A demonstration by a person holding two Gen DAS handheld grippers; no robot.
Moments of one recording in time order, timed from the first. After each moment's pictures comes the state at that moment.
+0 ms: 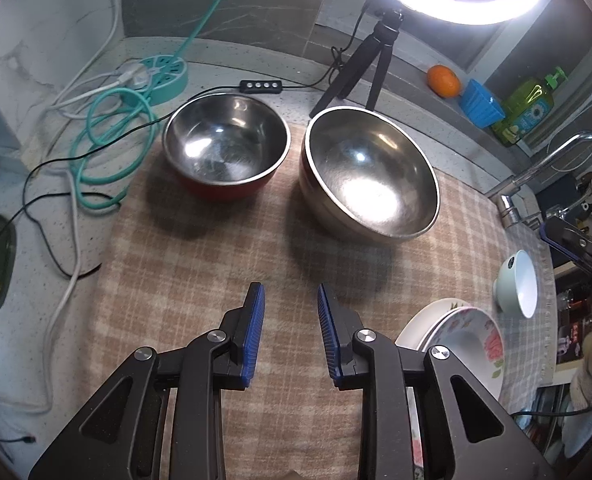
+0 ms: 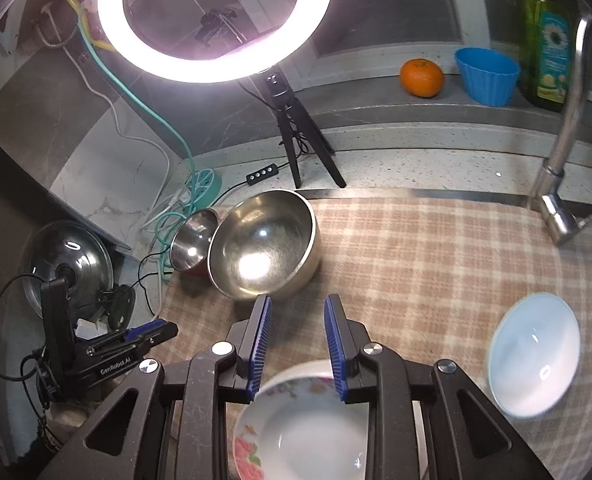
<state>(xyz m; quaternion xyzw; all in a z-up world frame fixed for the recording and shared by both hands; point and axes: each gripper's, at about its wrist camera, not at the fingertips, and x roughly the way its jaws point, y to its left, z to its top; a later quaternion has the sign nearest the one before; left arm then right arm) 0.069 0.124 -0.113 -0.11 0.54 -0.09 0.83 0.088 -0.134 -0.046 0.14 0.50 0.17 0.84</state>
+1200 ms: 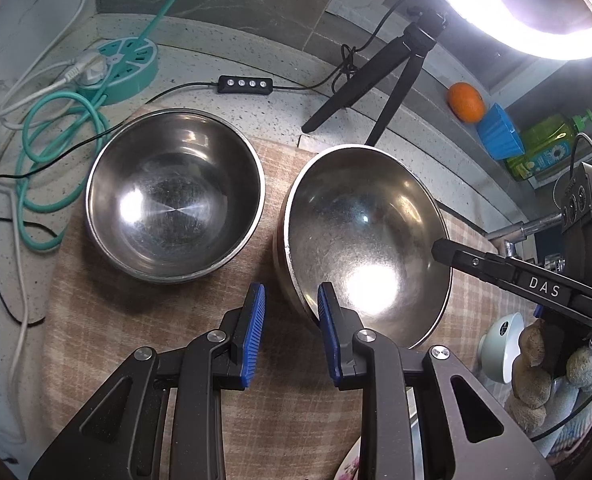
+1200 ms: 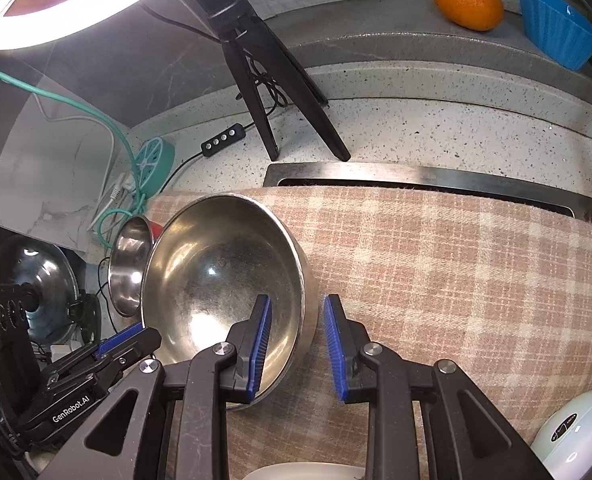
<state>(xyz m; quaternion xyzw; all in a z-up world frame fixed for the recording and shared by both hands) 0.153 0.109 -0.142 -0.16 0.58 -0.09 0.80 0.209 -0.092 -0.141 0.13 0.61 0.15 0.77</state>
